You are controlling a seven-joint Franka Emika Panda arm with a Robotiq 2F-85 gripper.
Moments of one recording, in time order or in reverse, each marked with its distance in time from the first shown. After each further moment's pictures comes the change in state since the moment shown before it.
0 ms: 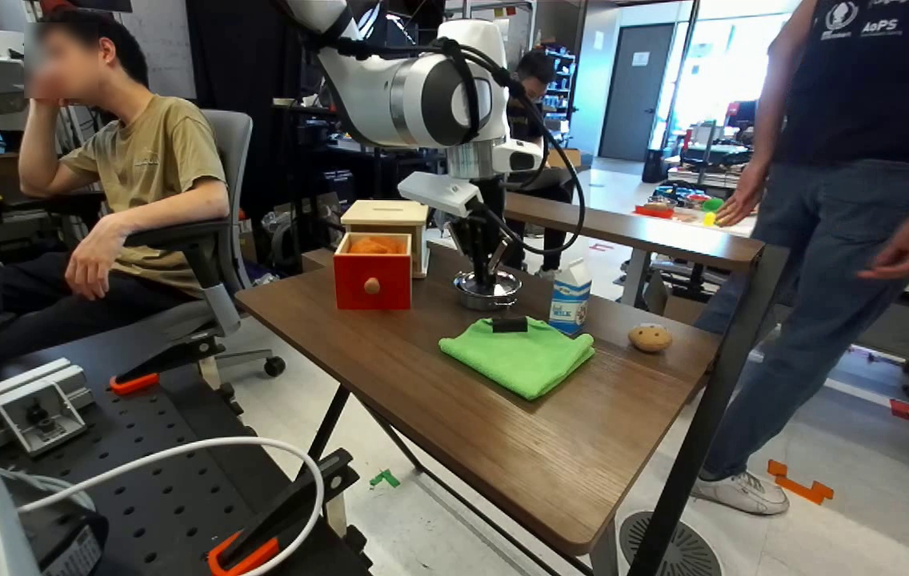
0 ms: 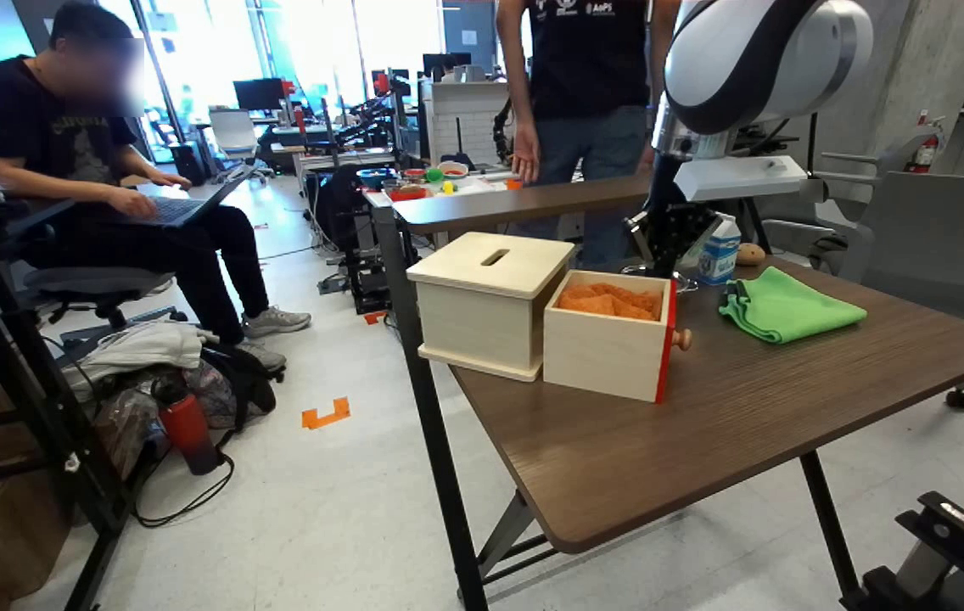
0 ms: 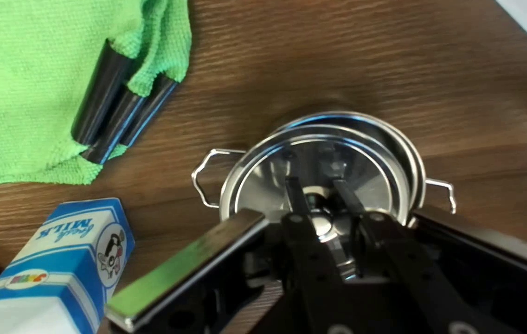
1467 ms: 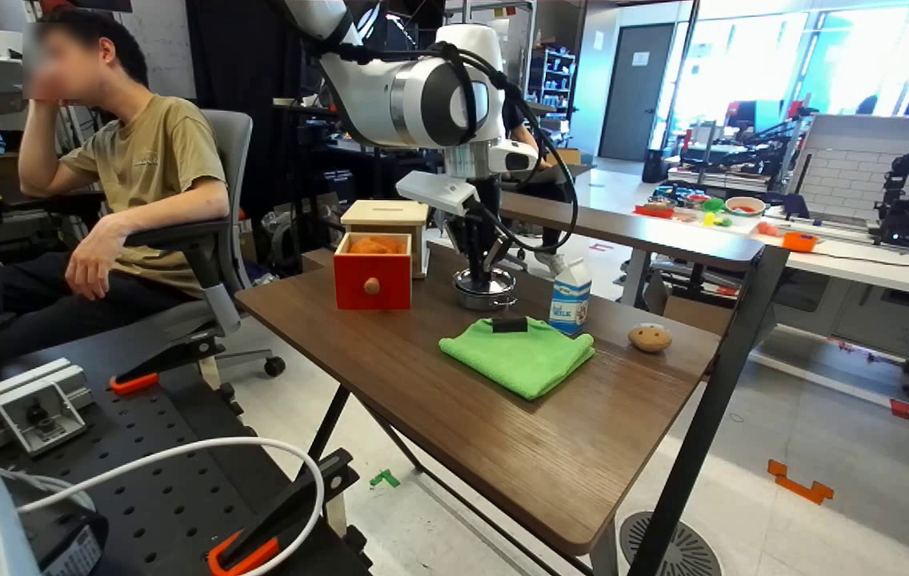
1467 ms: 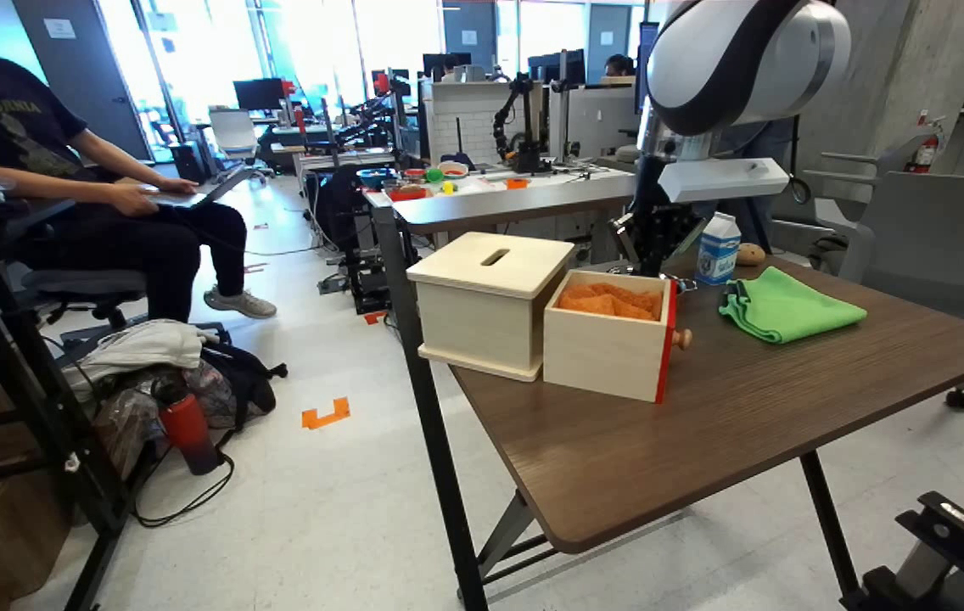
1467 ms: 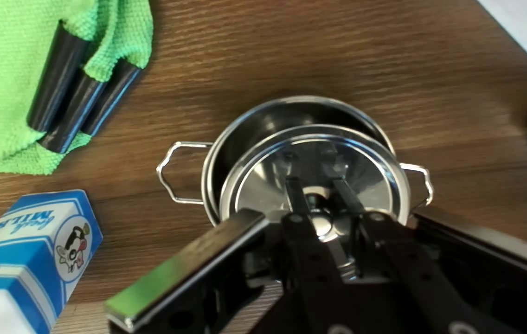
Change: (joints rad) arm 0.008 0.031 0.013 0.055 0.000 -0.027 0.000
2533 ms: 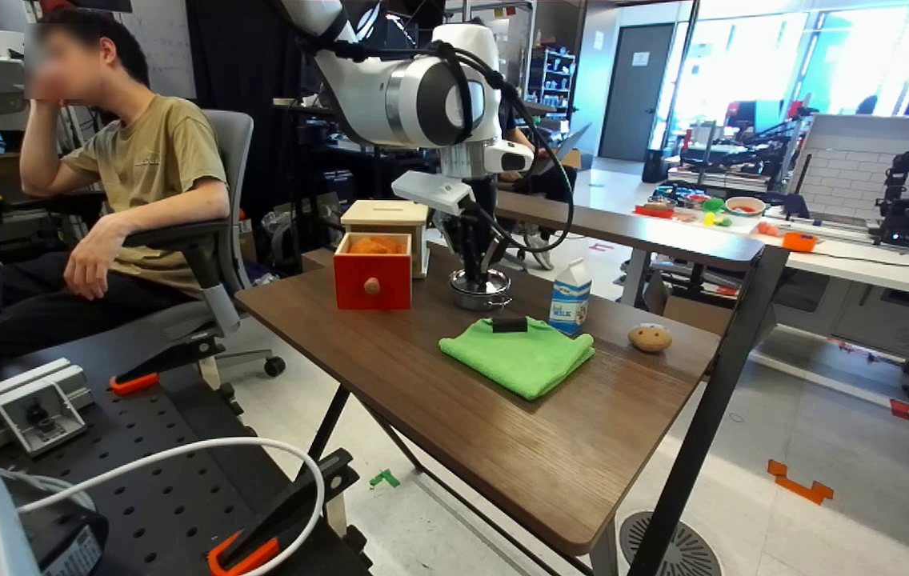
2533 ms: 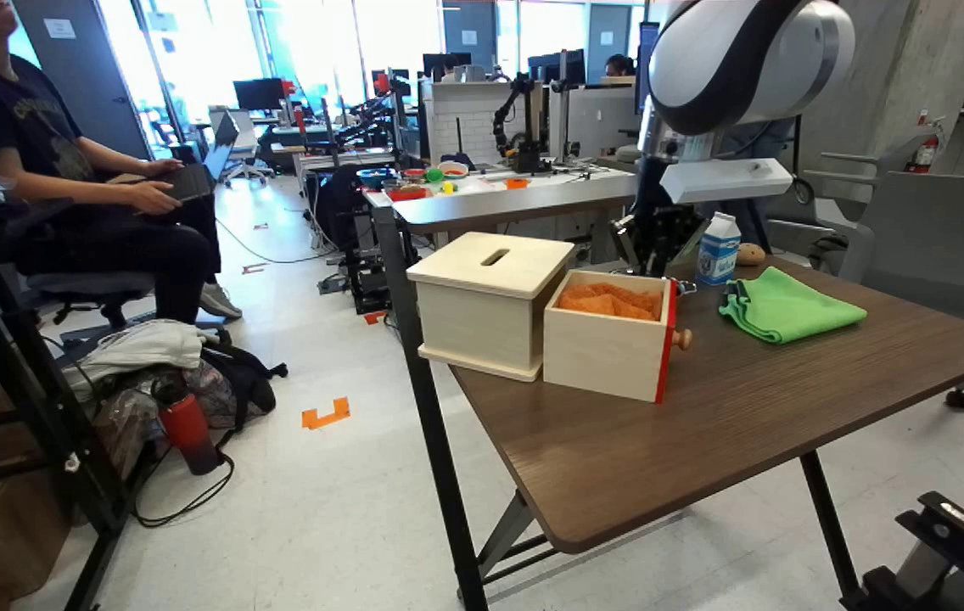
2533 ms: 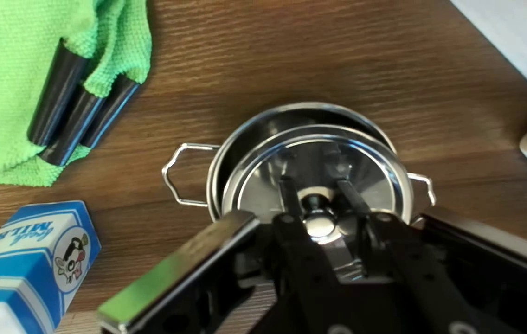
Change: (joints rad) arm 0.004 -0.014 0.001 -0.025 0.000 0.000 0.000
